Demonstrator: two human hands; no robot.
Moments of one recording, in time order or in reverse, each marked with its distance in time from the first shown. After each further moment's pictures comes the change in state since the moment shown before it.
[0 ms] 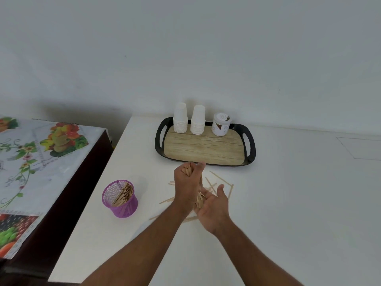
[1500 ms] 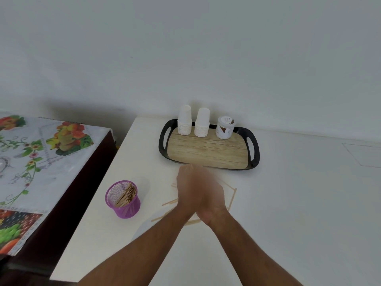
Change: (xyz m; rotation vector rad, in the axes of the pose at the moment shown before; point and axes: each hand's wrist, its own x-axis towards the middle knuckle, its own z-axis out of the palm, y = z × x) left_hand 0.001 -0.006 0.003 0.160 0.146 0.008; right_hand -0.014 -0.016 0.055 0.112 -0.202 -0.049
